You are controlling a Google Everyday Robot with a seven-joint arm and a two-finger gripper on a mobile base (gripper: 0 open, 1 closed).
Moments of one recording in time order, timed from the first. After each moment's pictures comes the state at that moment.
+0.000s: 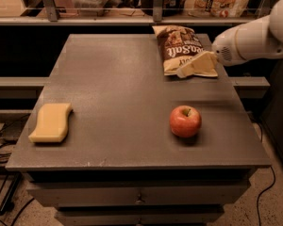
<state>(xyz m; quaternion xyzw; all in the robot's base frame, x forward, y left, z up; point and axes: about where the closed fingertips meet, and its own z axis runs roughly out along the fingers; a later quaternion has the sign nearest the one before) 0.651 -0.160 0.916 -0.38 0.81 0.10 0.43</state>
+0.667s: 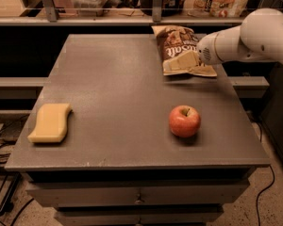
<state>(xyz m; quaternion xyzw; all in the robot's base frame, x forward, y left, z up) 0.718 -0.140 0.881 -0.33 0.82 0.13 0.46</state>
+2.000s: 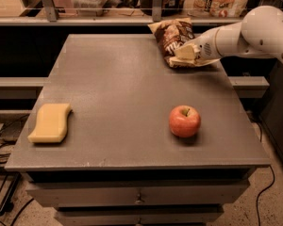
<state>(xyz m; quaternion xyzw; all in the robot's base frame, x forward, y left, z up) 0.746 -0.139 0.887 -0.34 0.80 0.15 0.48</state>
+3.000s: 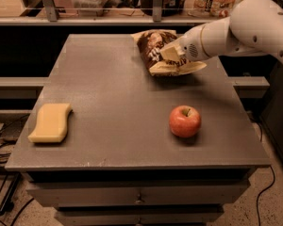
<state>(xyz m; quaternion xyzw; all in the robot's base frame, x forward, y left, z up) 0.686 -0.071 0.911 -0.41 0.77 0.17 0.46</state>
